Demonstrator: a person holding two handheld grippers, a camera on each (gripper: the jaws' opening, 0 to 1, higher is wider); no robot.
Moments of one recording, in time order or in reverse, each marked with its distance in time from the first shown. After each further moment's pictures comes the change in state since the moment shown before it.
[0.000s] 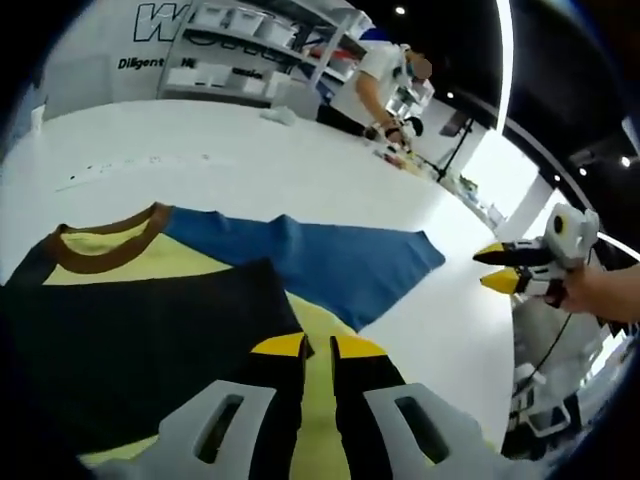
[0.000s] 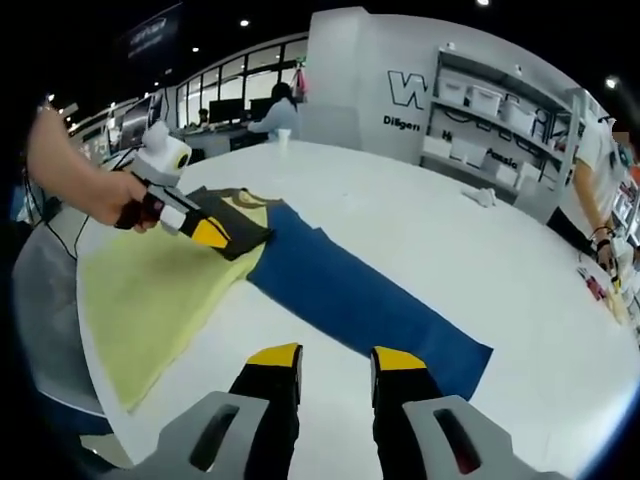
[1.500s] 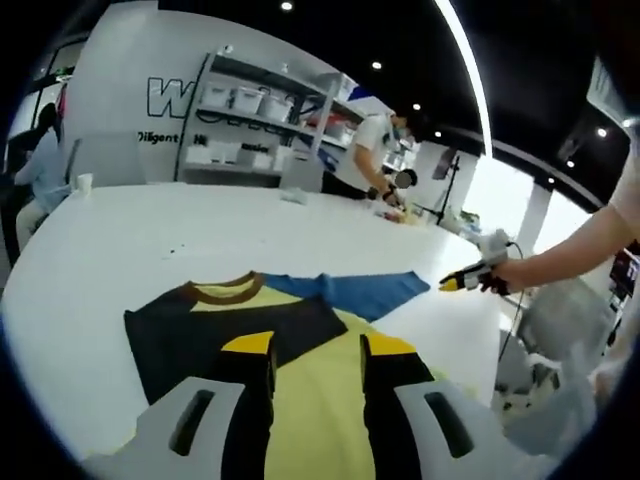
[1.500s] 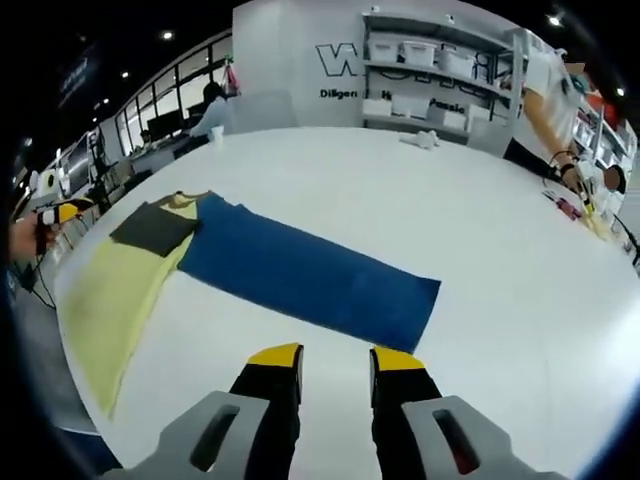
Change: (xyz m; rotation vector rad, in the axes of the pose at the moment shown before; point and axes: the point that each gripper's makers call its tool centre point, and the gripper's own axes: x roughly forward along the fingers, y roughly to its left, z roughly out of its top) left arm -0.195 0.027 0.008 0.134 -0.268 0.092; right arm -0.008 -0.083 -0.058 0.283 0.106 -0.145
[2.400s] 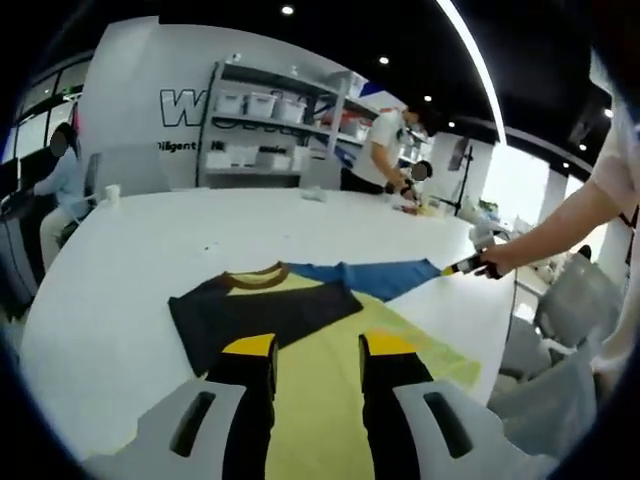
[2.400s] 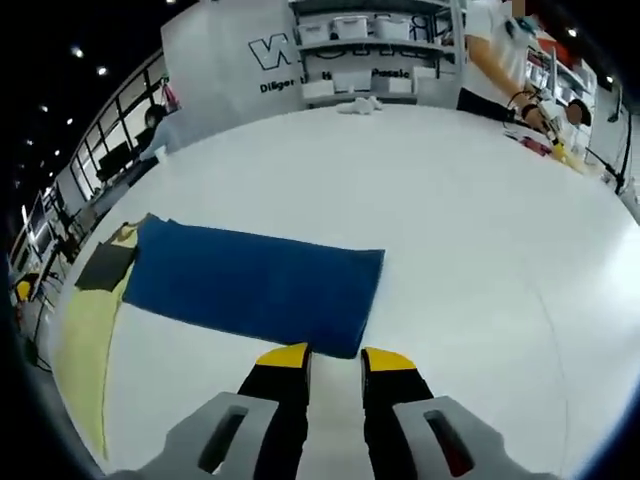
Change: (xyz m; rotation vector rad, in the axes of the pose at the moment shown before) left arm -0.050 0.008 -0.010 0.043 0.015 0.100; right arm 0.026 -0.033 -0.014 0.171 0.052 -0.090
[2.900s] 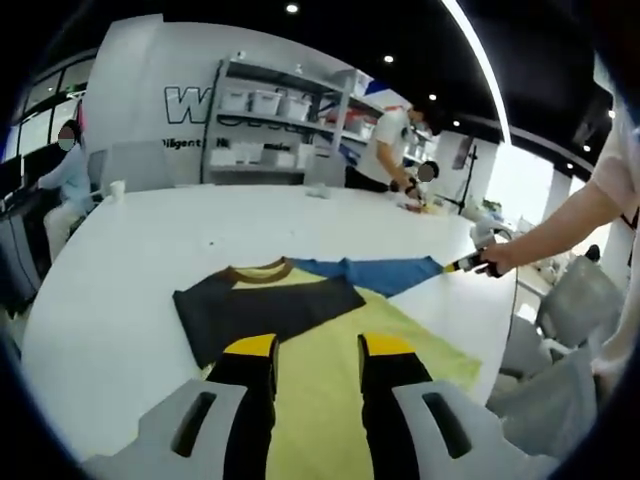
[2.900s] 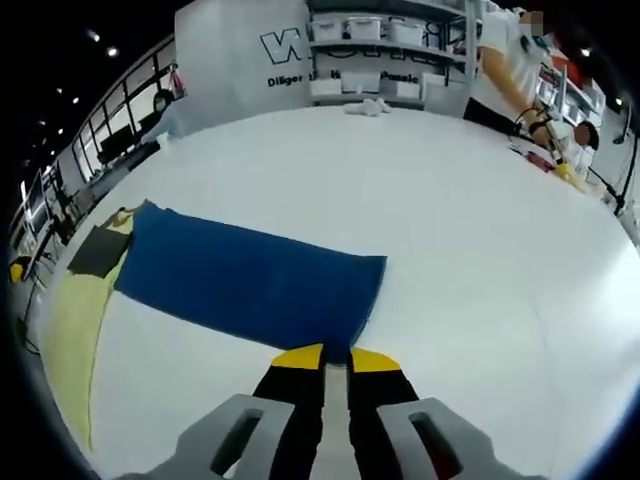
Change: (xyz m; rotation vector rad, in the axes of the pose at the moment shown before) left arm -0.005 -0.001 -0.005 -0.007 0.010 0.015; right arm 0.002 -0.005 0.005 -0.060 -0.003 -0.022
